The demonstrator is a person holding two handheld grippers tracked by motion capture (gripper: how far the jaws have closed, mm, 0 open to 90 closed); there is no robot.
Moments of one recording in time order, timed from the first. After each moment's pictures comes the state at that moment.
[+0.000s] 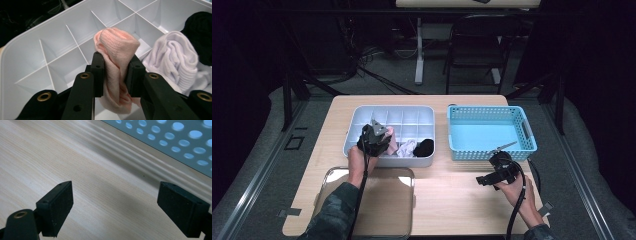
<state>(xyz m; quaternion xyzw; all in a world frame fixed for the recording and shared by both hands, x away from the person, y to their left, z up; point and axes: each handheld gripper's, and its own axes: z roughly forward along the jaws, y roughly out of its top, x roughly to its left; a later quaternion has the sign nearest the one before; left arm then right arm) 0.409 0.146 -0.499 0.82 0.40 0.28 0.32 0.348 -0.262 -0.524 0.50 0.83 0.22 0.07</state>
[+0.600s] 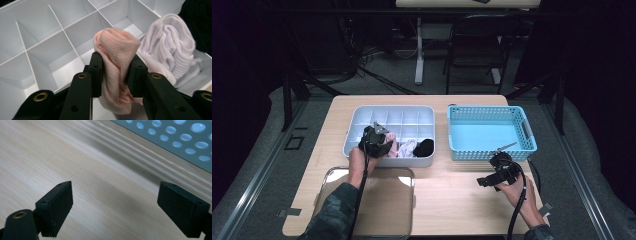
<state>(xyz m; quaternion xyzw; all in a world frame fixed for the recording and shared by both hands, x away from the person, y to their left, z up) 0.416 0.146 -0.509 0.84 0.41 0.21 0.30 0.348 -0.263 -0.527 0.50 0.84 0.21 0.06</state>
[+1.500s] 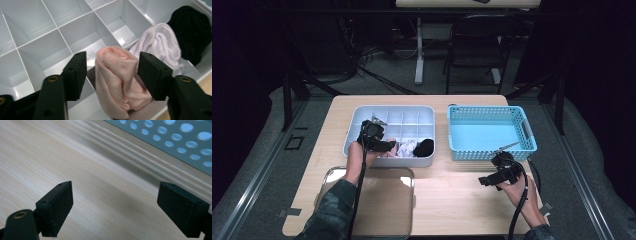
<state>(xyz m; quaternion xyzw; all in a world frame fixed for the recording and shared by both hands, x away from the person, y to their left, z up) 0.432 0.152 -0.495 0.84 0.43 0.15 0.30 0.347 -0.267 -0.525 0.50 0.83 0.21 0.07</state>
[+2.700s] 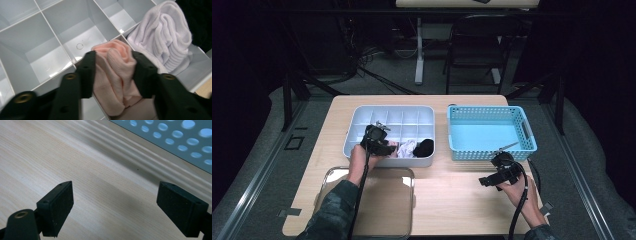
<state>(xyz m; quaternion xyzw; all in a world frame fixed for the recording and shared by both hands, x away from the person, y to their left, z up) 0.431 0.147 -0.509 0.85 0.43 0.13 0.28 0.348 -0.268 -0.526 0.50 0.83 0.21 0.07</state>
